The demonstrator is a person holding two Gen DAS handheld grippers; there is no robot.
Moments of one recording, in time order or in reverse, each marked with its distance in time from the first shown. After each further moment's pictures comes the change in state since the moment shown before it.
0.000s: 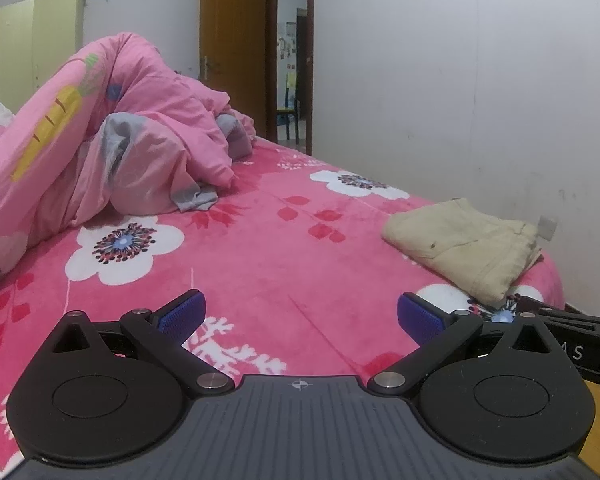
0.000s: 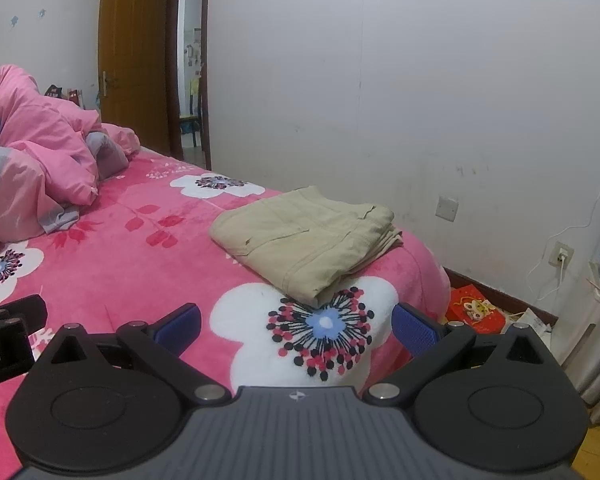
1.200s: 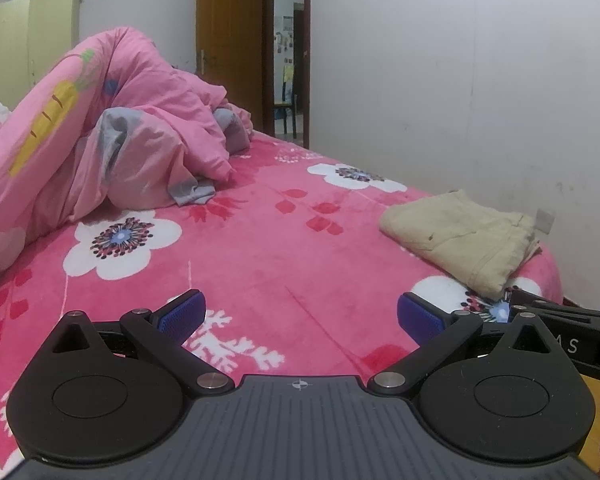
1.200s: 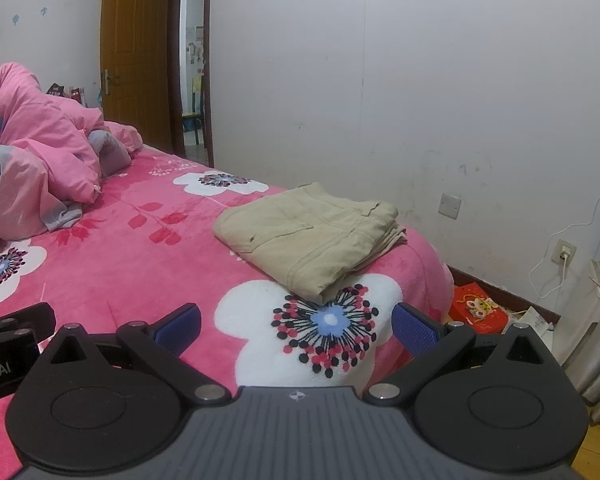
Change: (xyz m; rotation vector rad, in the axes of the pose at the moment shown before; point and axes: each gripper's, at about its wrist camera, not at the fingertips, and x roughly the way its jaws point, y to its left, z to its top) left arm 0.000 0.000 -0.003 0.005 0.019 -0.009; right arm 0.000 0.002 -0.002 -0.002 0.005 0.008
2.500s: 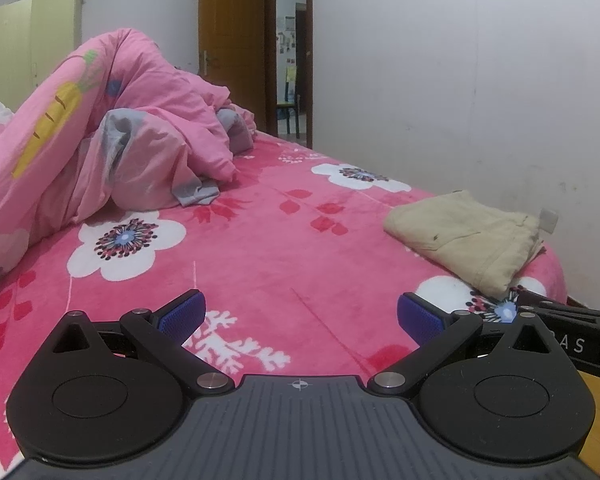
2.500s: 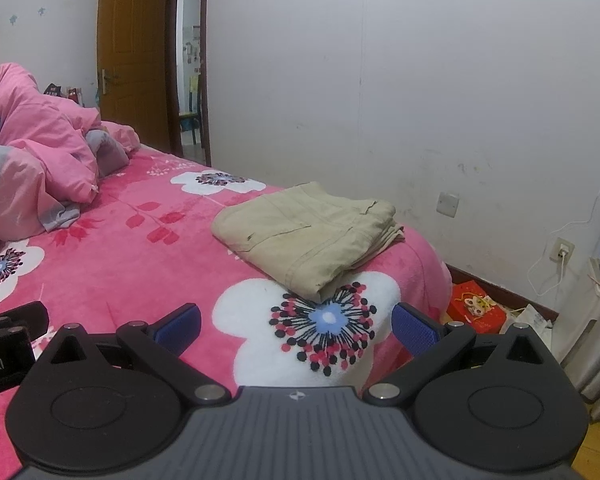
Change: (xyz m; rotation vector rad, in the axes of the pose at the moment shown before) left arm 0.000 0.002 0.000 0.007 -0.003 0.009; right arm 0.000 -0.001 0.000 0.007 0.004 -0.008
